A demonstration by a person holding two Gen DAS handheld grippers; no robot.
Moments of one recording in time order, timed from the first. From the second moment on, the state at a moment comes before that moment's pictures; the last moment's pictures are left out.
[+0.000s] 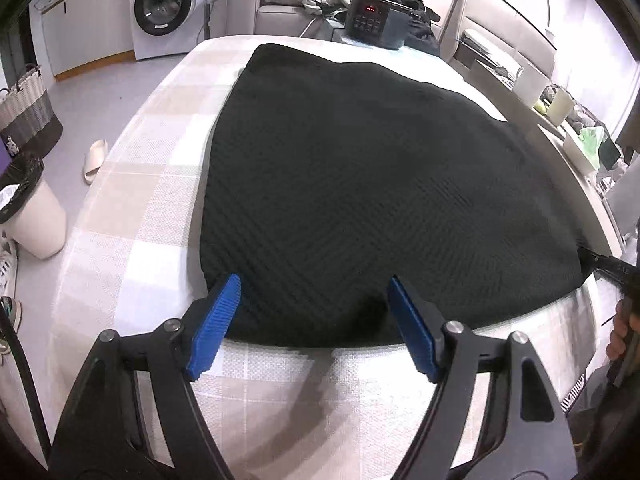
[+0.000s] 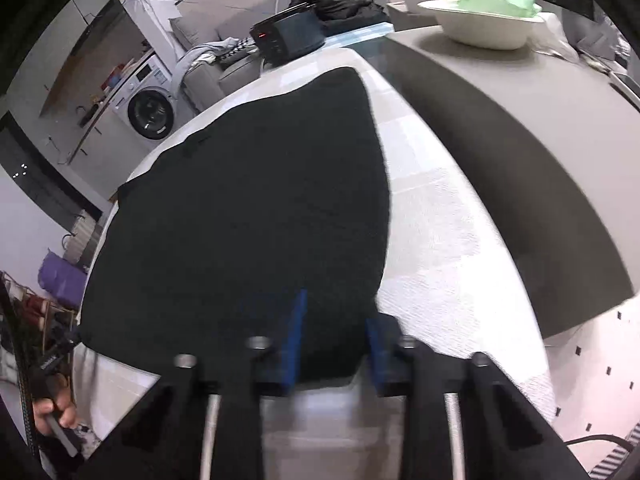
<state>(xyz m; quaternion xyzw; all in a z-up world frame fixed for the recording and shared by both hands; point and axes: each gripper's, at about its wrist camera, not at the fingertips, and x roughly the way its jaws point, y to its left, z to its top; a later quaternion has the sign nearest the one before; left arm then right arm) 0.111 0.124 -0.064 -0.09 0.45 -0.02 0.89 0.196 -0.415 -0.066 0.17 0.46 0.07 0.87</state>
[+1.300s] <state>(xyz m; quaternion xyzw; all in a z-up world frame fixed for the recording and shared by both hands) 0.128 0.190 -0.083 -0.23 0.44 0.02 0.87 0.170 -0.359 -0.019 0.06 0.41 0.06 0.91</state>
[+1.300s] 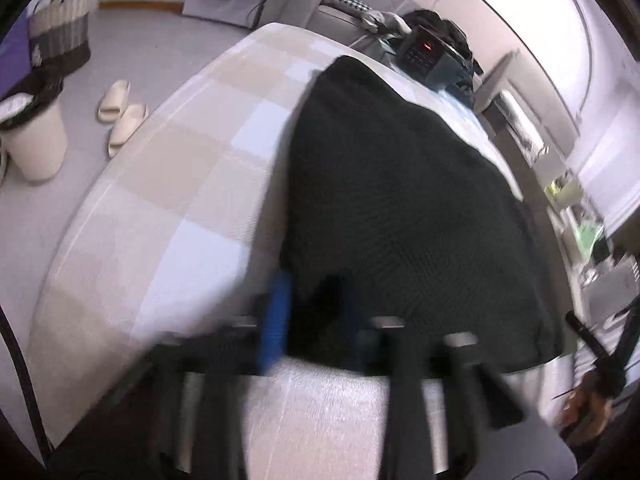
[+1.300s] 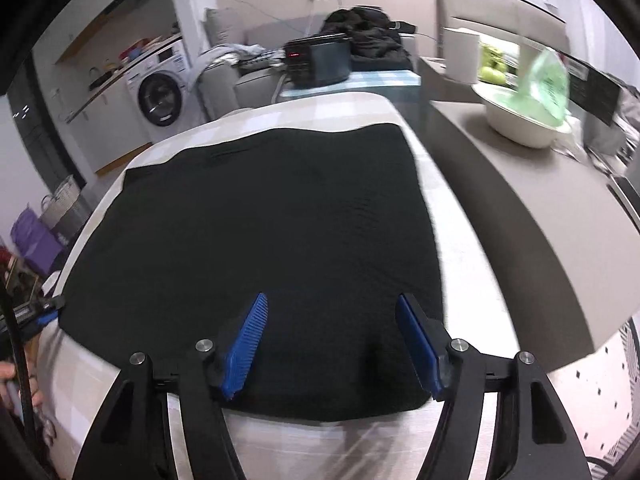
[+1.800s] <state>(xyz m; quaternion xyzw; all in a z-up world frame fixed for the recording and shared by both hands) 0.122 0.186 -0.085 -0.19 0.44 0.03 0.88 0.177 -0.379 -0.058 0.03 0.45 -0.01 0.89</state>
